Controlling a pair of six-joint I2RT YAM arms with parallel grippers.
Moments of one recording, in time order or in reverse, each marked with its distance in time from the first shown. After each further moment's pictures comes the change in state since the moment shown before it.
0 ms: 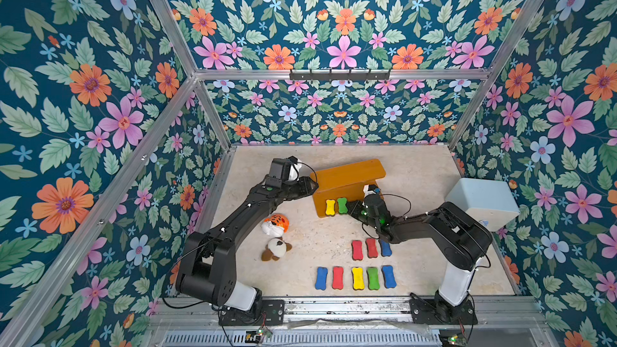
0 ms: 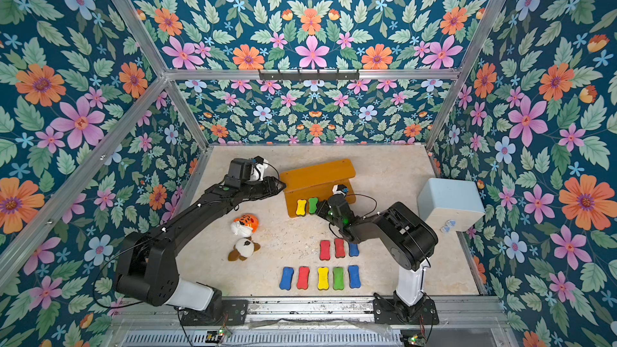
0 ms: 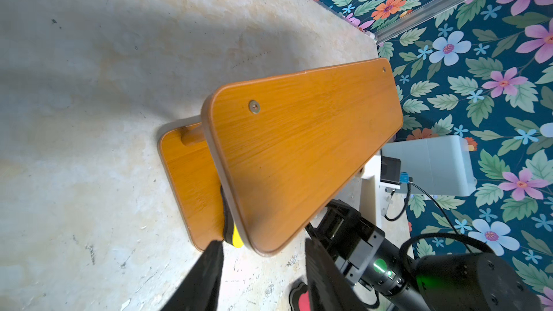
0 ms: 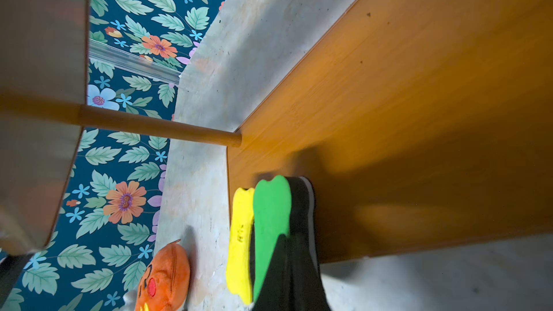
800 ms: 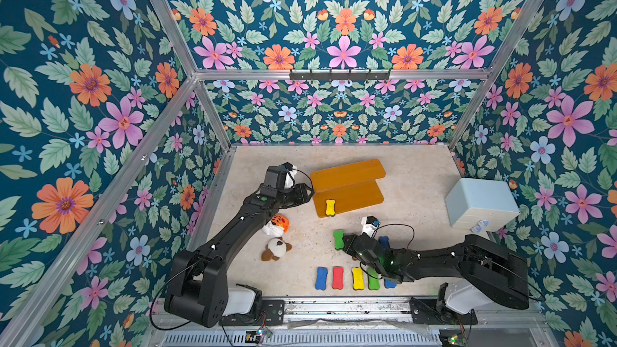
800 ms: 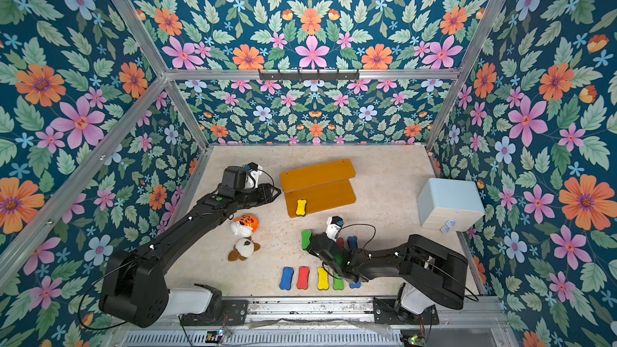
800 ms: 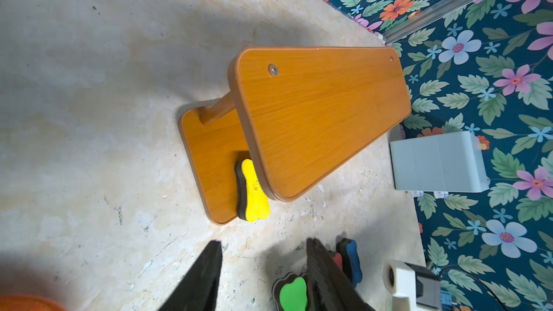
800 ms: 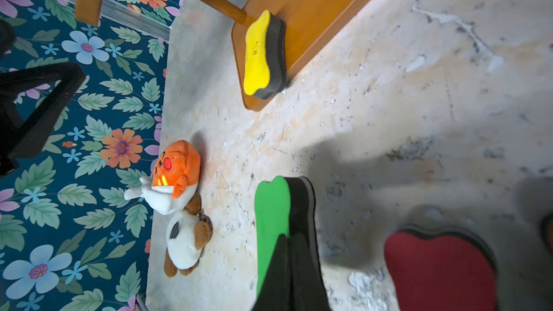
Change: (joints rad) left arm 0.000 -0.114 -0.105 -0.009 -0.042 0.001; right arm 0.450 -0.297 -0.214 -0.237 0.378 0.289
